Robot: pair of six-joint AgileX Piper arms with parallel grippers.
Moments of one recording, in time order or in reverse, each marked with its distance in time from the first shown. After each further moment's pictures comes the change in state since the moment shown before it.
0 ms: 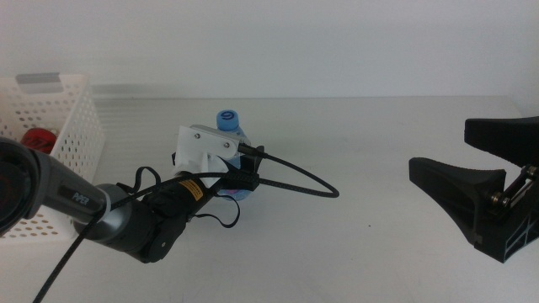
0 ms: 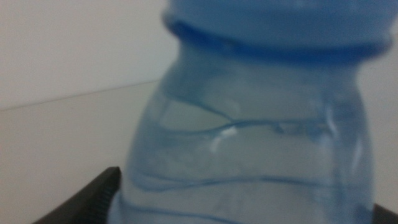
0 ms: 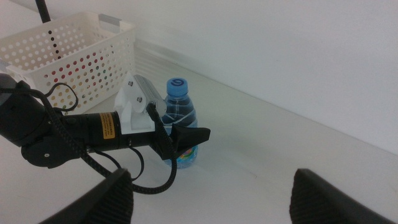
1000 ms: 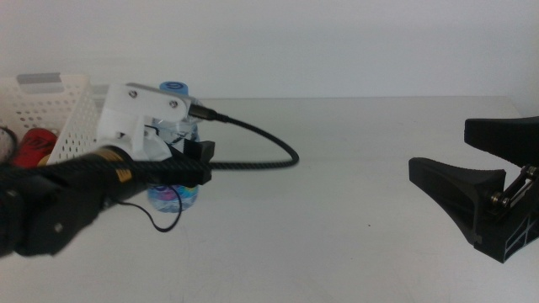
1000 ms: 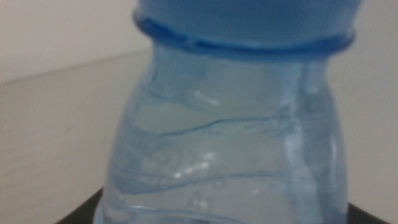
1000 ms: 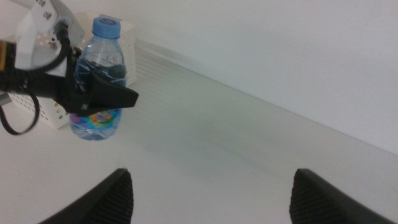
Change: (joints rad) left arm 0.001 -0.691 0.164 -0.008 0.798 -0.009; right arm 0.000 0.000 0.000 0.000 0.000 0.000
